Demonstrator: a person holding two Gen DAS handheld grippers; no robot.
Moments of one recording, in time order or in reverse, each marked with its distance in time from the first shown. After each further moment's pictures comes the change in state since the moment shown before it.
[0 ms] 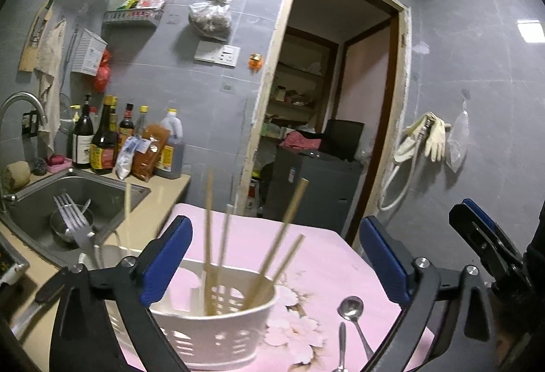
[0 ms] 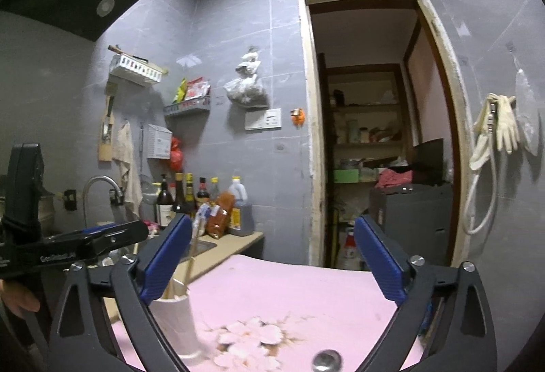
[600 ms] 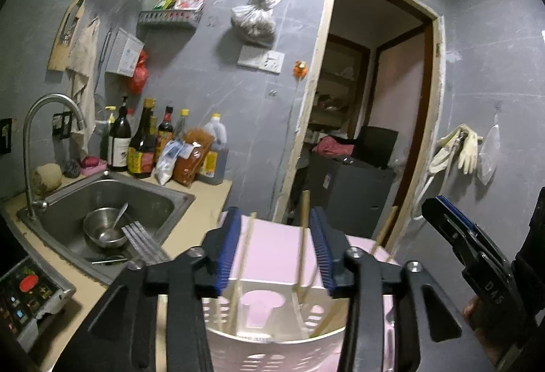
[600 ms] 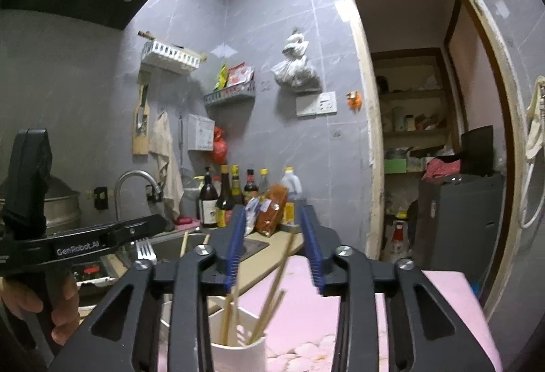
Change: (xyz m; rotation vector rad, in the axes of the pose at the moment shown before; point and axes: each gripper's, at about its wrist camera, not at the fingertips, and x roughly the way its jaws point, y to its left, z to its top) left arm -0.016 0.068 0.023 -0.041 -0.019 0.117; right arm 0.070 0.068 -0.004 0.020 0.022 0.181
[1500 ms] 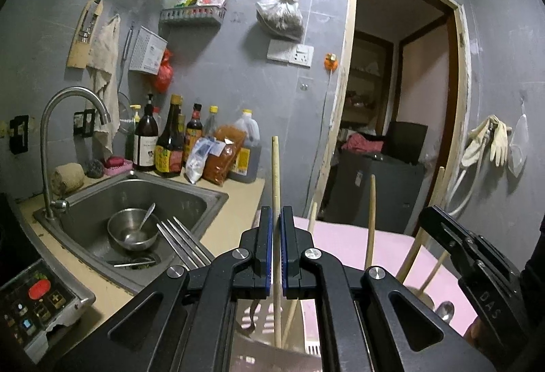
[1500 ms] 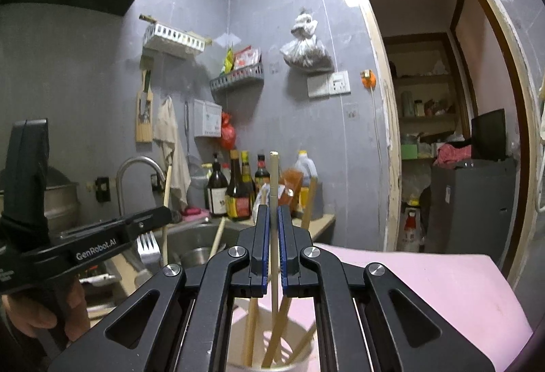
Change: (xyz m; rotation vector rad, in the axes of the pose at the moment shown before) left arm 0.027 0.038 -0.021 0.030 0.018 0.124; right arm 0.055 0.030 -0.035 0.028 0.072 0.043
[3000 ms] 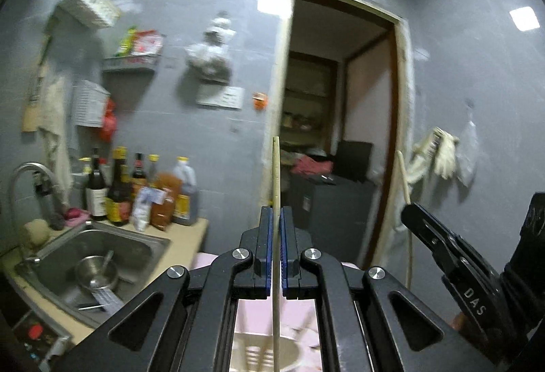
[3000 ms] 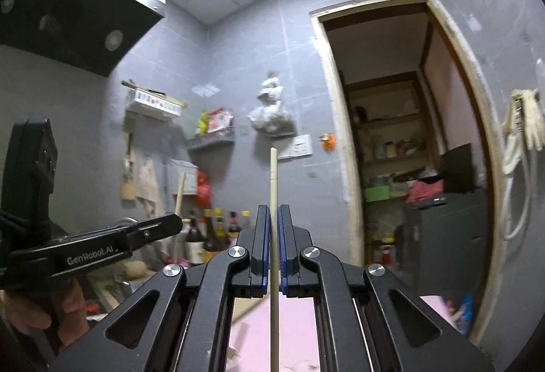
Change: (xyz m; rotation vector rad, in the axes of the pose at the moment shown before) left arm -0.050 -0.091 0.066 0.085 -0.127 -0.150; right arm -0.090 -0.050 0.070 0.040 -0.210 -0.040
